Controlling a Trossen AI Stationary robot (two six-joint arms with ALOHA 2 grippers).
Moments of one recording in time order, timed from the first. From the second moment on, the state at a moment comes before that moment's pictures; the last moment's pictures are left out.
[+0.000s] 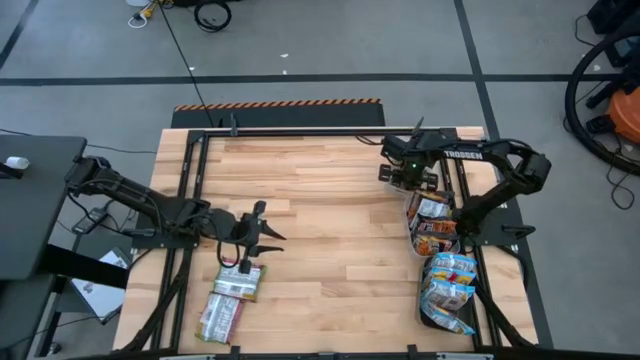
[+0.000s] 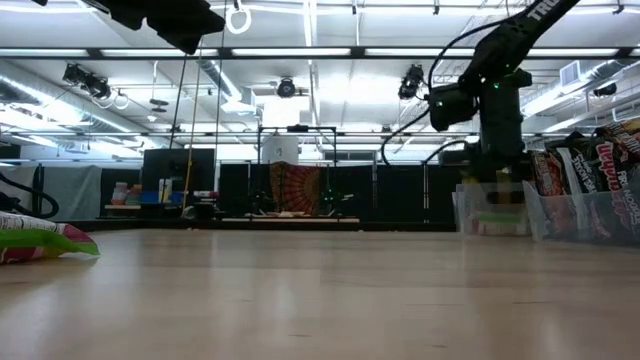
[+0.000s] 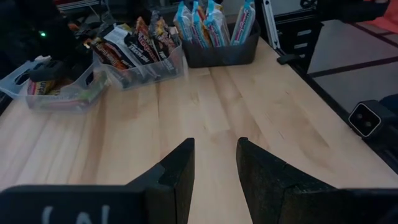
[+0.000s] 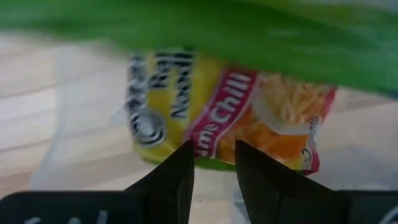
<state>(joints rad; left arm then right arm) -0.36 1.04 0.62 0.06 -0.21 0.04 -0.60 1.47 0.85 -0.91 -0.07 1.22</state>
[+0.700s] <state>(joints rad) -0.37 1.03 0.62 0.14 -0.37 0.14 -0.61 1.36 0.83 -0.90 0.06 1.07</state>
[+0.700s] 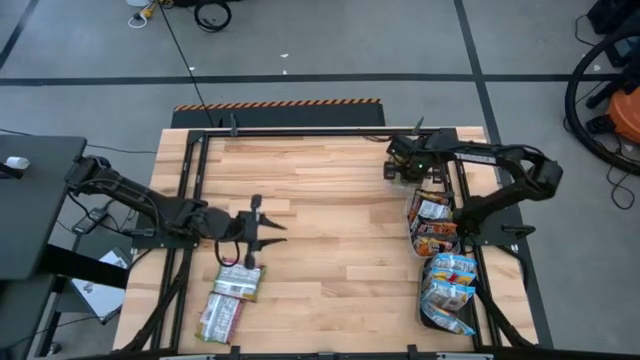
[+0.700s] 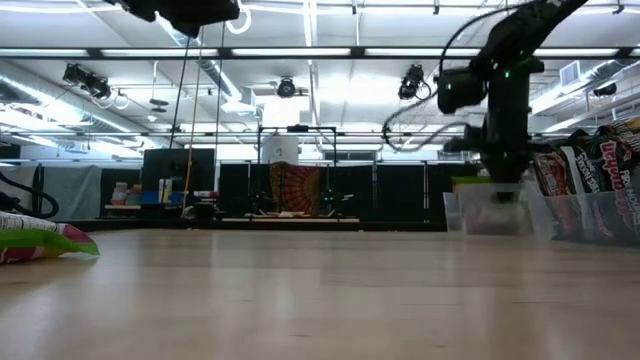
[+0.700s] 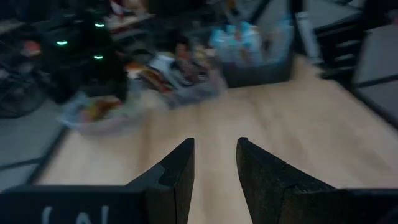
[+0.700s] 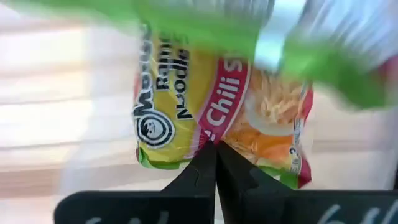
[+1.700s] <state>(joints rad) -0.04 1.23 1.28 -1.07 0.06 -0.53 -0.52 1.07 1.06 -0.65 0.17 0.42</state>
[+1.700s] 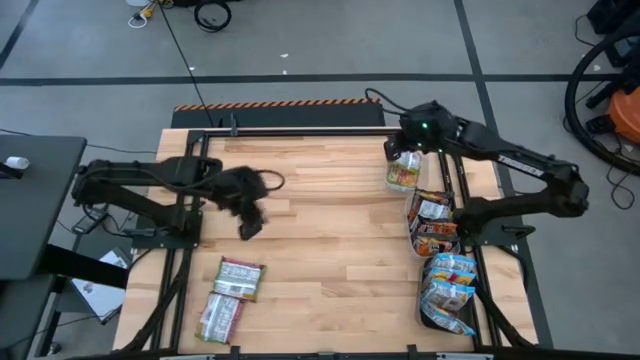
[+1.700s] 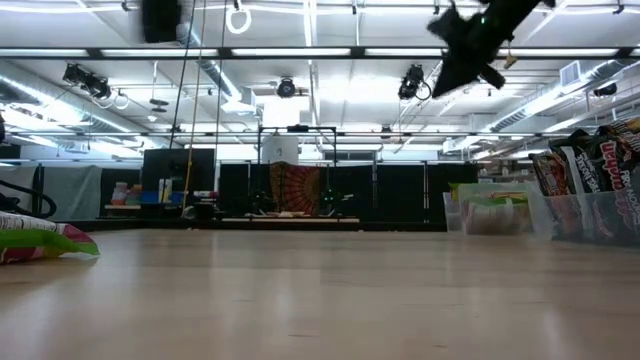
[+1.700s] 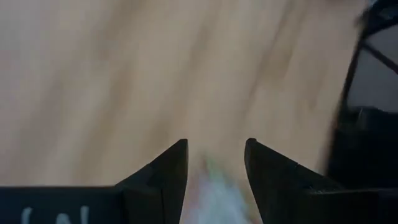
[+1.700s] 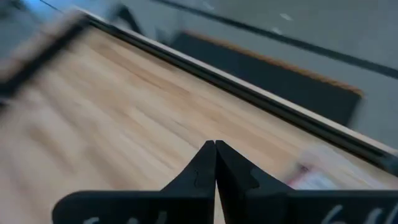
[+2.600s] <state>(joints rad) -0.38 1.16 0.45 -0.69 0.57 -1.24 -0.20 1.06 1.05 -0.62 0.11 0.42</state>
